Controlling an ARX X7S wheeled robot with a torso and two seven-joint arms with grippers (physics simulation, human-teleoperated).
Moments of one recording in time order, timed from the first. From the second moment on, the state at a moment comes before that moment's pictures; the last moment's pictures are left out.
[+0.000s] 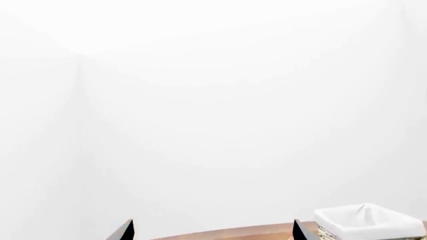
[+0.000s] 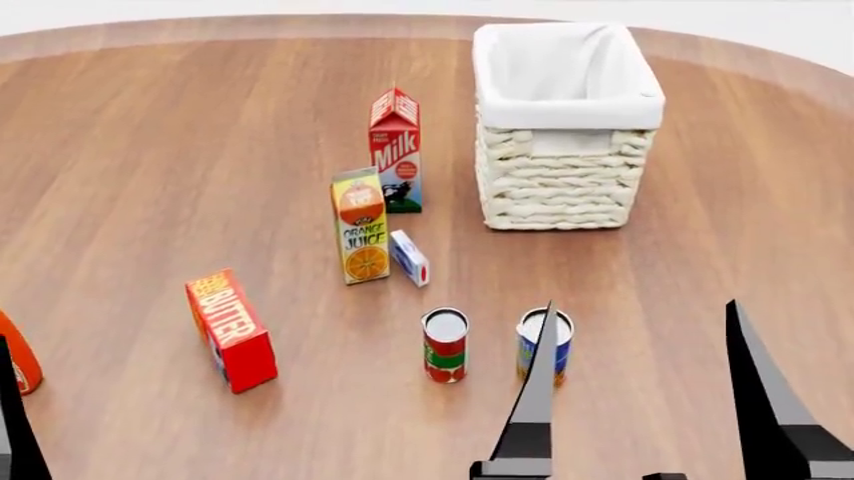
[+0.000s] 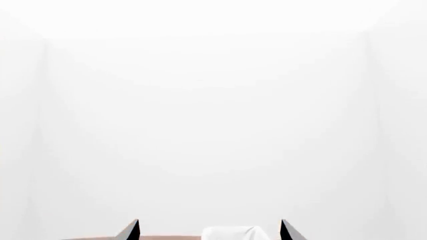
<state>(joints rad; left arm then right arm) 0.15 -0.25 0.00 0.84 -0.04 -0.21 -0.19 -0.02 0.22 -0.05 -0.79 0.19 0.24 0.19</state>
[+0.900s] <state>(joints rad) 0.15 -0.27 0.01 0.84 -0.05 -0.20 -0.22 -0.03 0.26 -0.09 -0.78 0.19 0.20 0.22</state>
